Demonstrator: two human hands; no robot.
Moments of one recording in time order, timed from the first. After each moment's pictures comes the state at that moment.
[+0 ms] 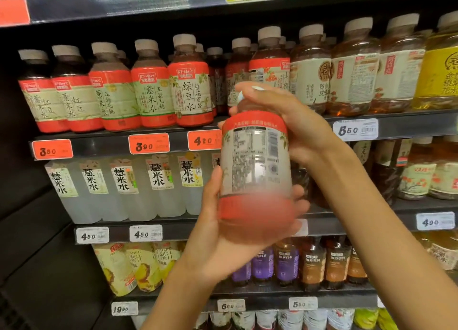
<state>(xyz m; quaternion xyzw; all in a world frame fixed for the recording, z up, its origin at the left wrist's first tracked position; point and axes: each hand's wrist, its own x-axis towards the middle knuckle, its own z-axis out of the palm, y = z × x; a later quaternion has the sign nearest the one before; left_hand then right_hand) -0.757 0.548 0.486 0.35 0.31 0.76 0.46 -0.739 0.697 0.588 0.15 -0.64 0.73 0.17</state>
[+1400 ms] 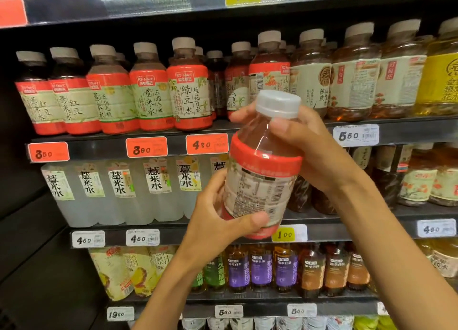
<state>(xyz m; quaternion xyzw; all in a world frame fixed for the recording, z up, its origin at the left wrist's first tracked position) -0.781 0.550 0.482 0.47 0.58 0.66 0.06 -0.714 0.701 0.568 0.24 -0.69 0.63 0.25</state>
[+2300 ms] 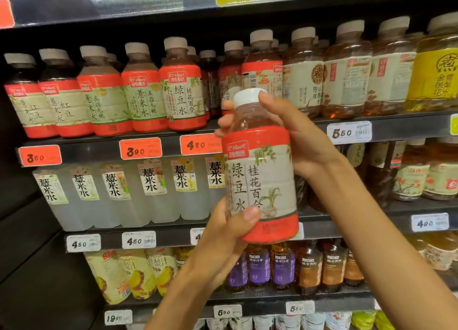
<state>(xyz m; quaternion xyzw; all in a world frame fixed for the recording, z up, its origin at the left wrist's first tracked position) -0.764 0.557 0.470 0.39 0.52 0.71 0.27 -0.726 0.701 0.581 0.19 -0.62 0.76 0.10</state>
